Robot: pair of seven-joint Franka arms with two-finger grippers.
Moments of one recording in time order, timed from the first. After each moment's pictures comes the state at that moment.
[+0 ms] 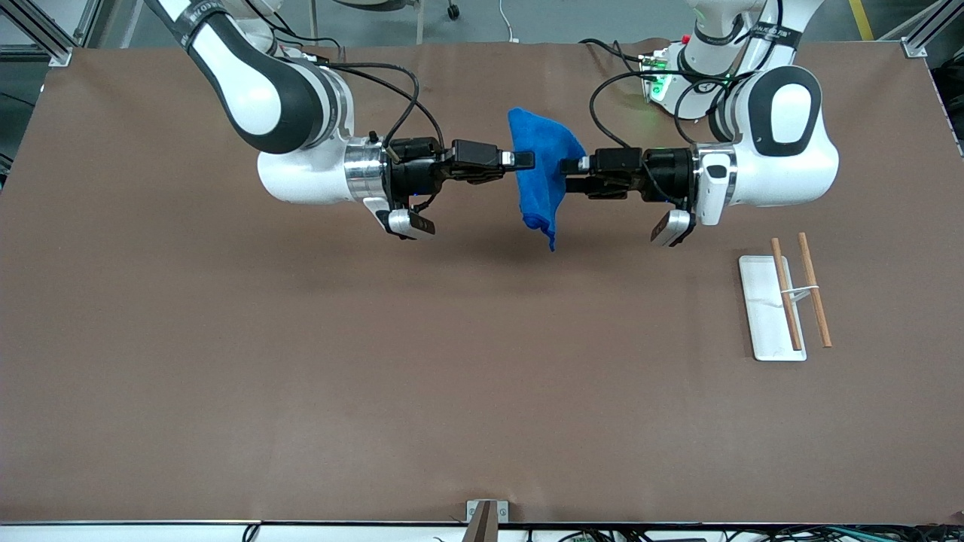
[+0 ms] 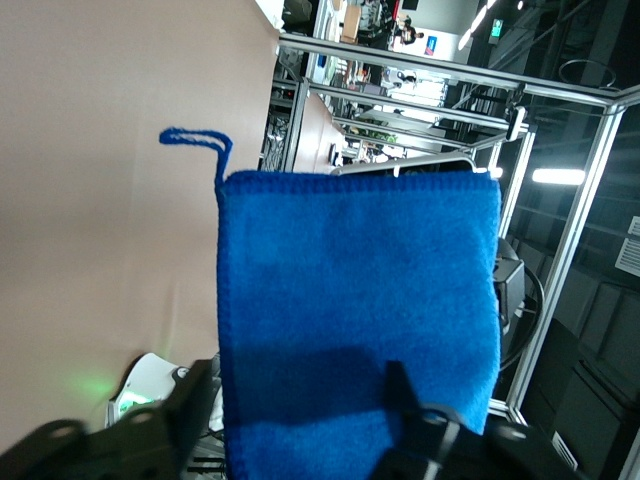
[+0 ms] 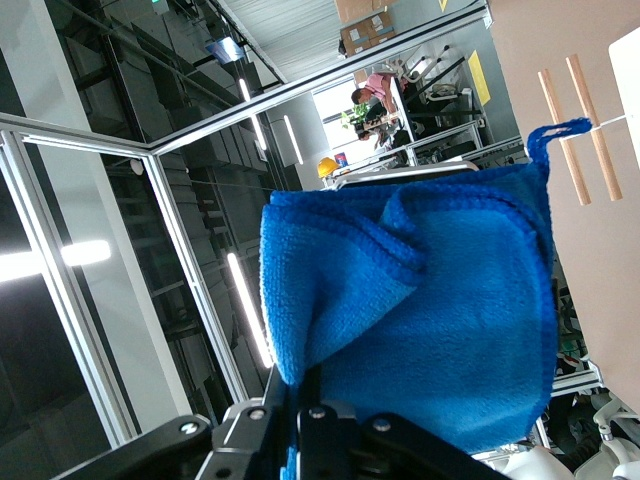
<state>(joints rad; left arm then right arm) 0.02 0.02 -0.34 -2.13 -1.62 1.87 0.38 -0.01 0.31 0.72 -1.79 1.92 2.21 -0.39</state>
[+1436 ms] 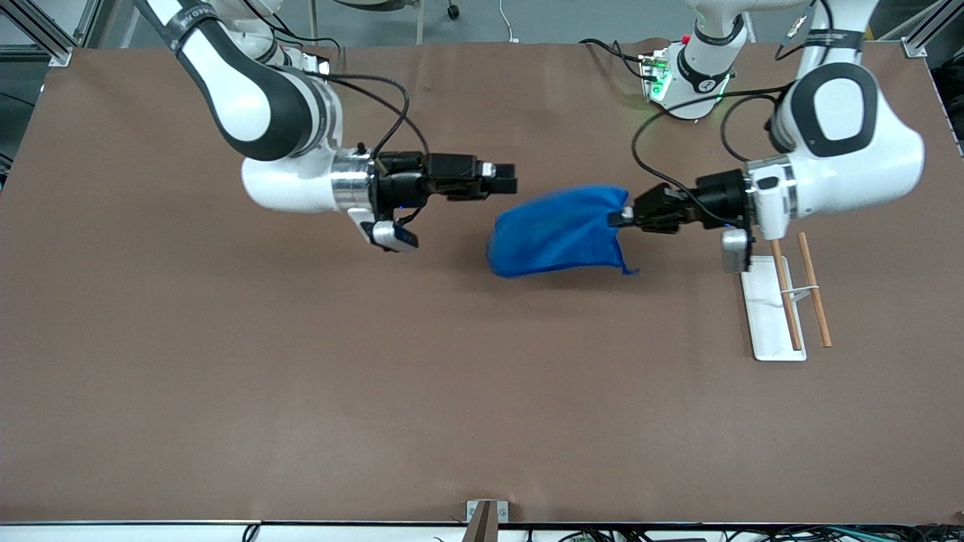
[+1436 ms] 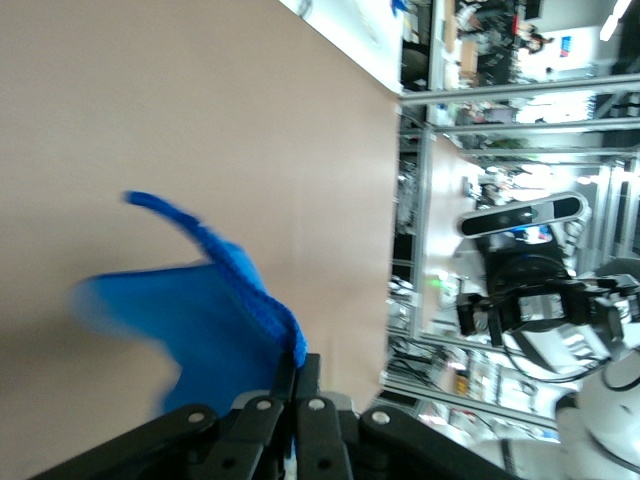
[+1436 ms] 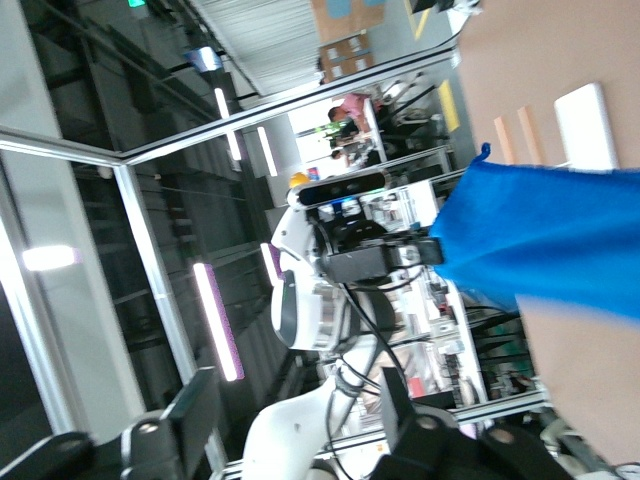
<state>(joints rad) 0.03 0.03 -0.19 -2.03 -1.18 1.96 0.35 -0.08 0.31 0.71 -1.79 1.70 2.22 -0.33</state>
